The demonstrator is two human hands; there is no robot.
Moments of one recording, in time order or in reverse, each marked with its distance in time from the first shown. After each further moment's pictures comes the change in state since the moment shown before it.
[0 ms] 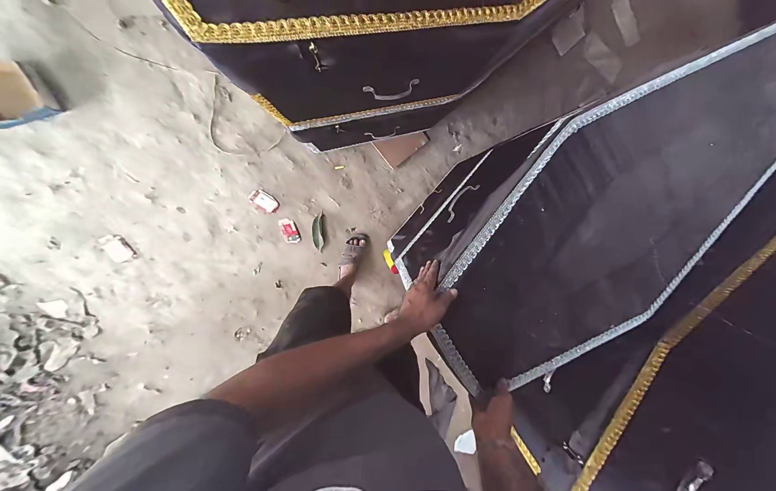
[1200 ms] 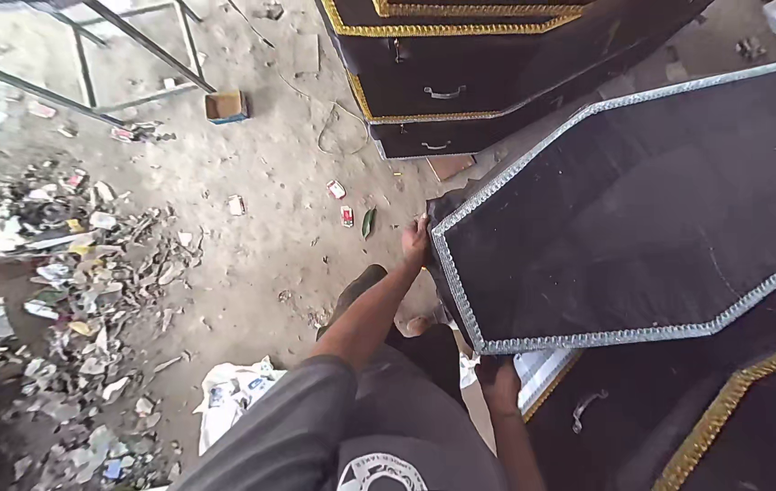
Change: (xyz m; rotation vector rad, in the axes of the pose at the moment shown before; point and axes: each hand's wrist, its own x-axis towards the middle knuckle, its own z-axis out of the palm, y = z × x) left_hand 0.008 -0.084 0.060 -0.345 0.872 -0.048; right_hand 0.140 0.044 -0.073 -0.100 -0.665 -0.054
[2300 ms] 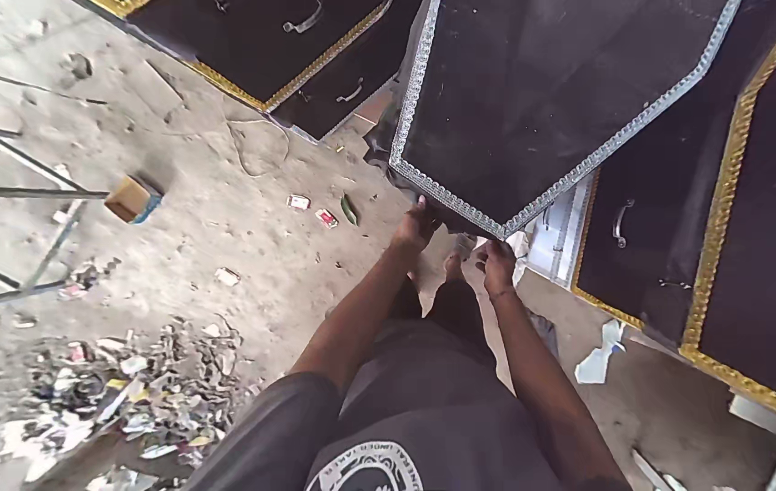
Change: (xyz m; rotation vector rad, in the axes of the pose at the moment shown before) left_hand -0.073 -0.068 -0.016 -0.608 -0.666 -0.403; right_hand -0.027 0.072 0.069 0.014 0.172 -0.192
